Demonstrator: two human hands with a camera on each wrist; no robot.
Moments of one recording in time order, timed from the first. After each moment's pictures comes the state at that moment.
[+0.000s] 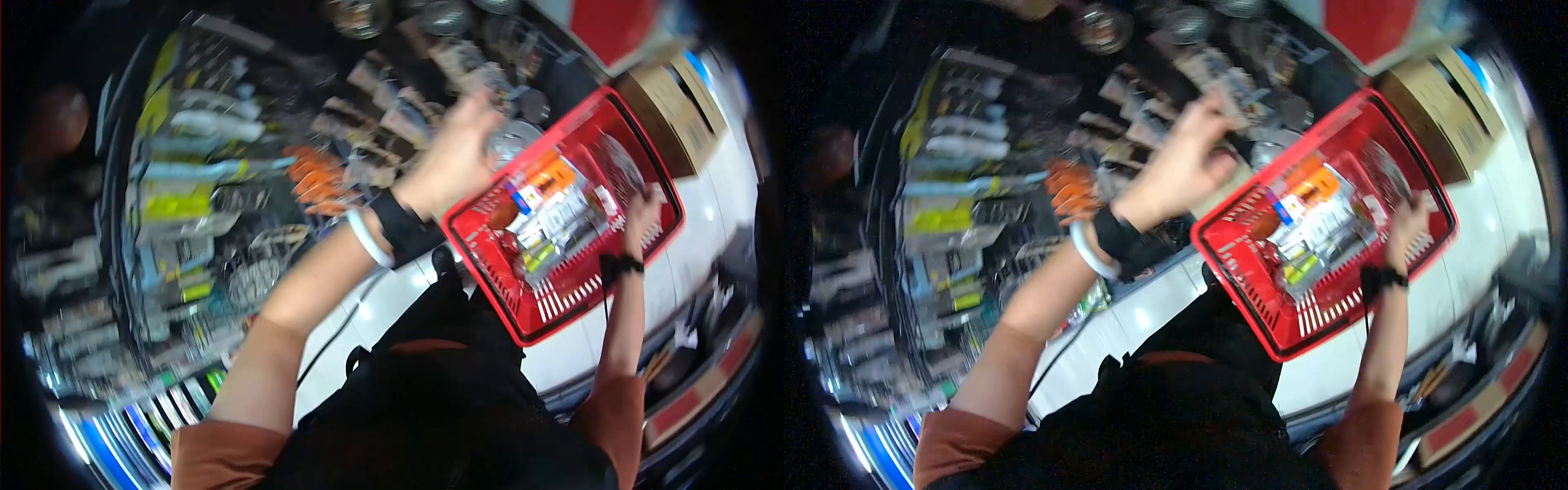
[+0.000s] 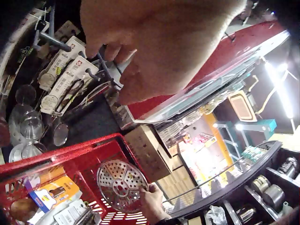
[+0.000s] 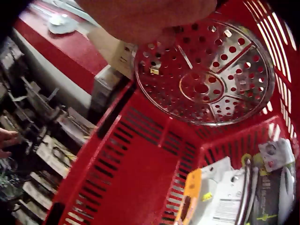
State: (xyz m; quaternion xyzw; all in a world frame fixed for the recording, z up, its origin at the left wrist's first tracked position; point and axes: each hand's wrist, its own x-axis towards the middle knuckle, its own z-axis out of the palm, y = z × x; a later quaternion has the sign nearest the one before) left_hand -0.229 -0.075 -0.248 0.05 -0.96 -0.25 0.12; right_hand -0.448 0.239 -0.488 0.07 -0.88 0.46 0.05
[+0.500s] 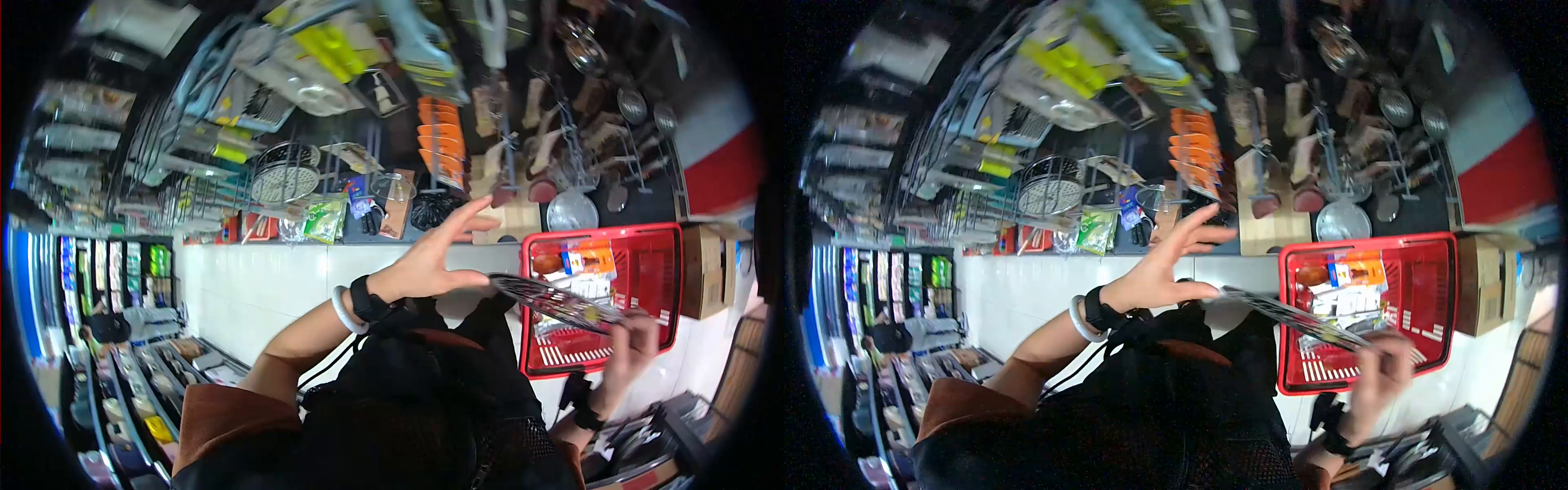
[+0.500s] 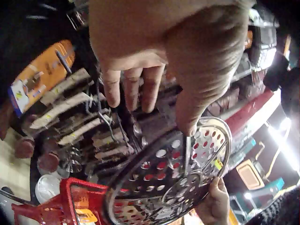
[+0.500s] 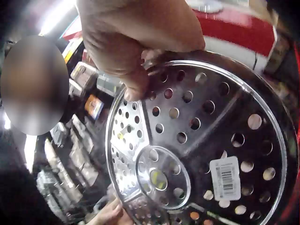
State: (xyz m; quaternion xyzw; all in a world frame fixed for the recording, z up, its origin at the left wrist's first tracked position) left_hand 0.027 -0.039 -0.198 0.23 -0.77 -0.56 0.19; right_hand -0.238 0.173 -0.220 0.37 -0.62 0.65 -0.24
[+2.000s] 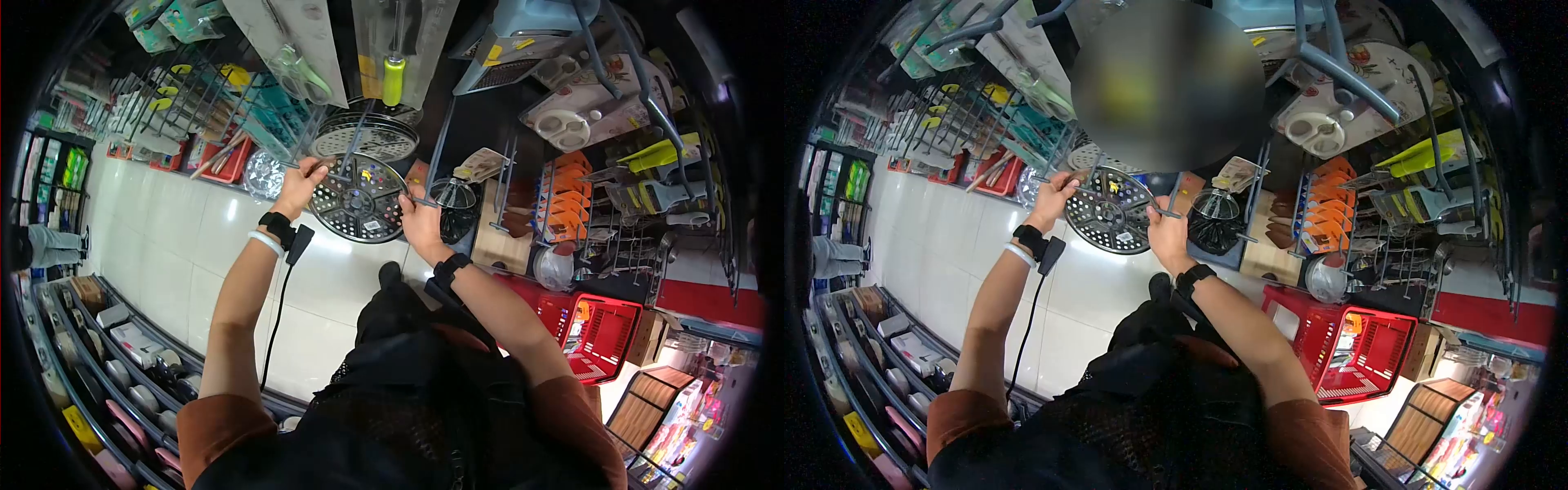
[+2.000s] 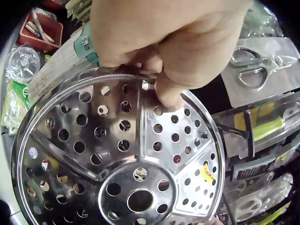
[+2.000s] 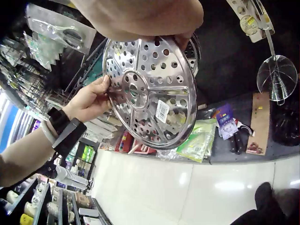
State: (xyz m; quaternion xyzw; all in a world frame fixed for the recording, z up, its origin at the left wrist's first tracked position) left_hand 0.538 -0.209 -0.363 0.60 -0.46 -0.52 0.40; right_hand 0.290 -0.169 -0.363 0.59 -0.64 0.35 -0.36
